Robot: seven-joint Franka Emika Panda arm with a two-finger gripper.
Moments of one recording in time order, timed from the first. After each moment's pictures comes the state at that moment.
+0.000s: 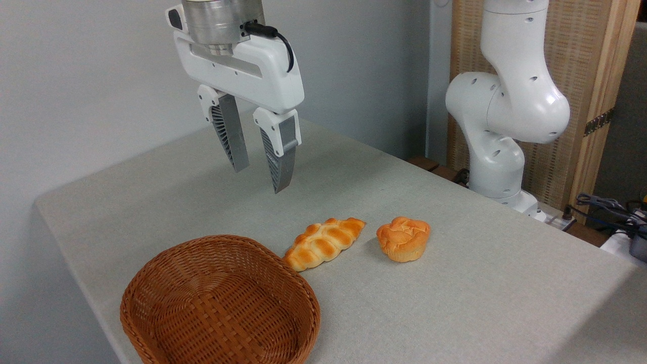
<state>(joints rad) 0.01 -0.01 -0.05 -1.61 -0.07 1.59 0.62</state>
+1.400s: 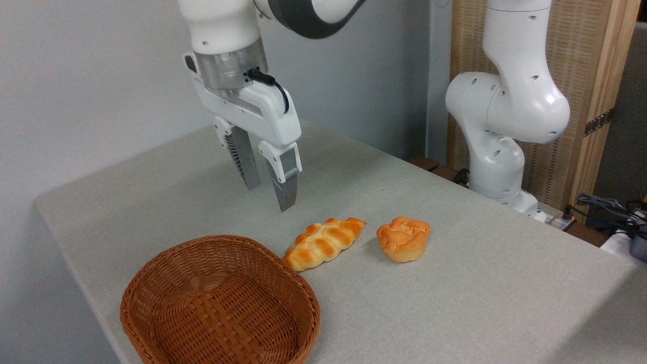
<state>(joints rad) 0.01 -0.07 -0.13 -1.85 -0.07 1.73 0.62</state>
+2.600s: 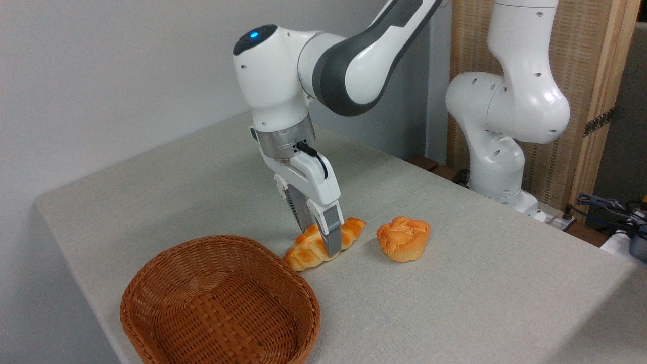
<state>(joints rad) 0.01 -0.18 -0.18 -2.31 0.02 2.04 0.71</state>
